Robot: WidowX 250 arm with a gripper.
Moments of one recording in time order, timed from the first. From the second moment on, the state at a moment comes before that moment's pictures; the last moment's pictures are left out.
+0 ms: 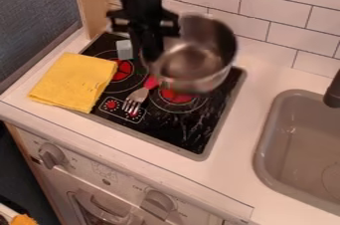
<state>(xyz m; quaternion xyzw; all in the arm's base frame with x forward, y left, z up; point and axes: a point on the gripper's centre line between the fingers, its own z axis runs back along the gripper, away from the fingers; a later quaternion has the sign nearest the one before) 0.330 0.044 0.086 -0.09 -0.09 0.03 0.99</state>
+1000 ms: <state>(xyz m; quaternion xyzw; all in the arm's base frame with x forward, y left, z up) 0.390 0.026 0.038 -0.08 -0.04 0.00 1.00</state>
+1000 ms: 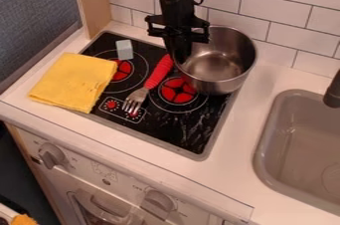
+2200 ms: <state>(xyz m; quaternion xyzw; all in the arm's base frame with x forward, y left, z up) 0.396 0.036 0.060 -0.07 -0.04 0.02 1.00</state>
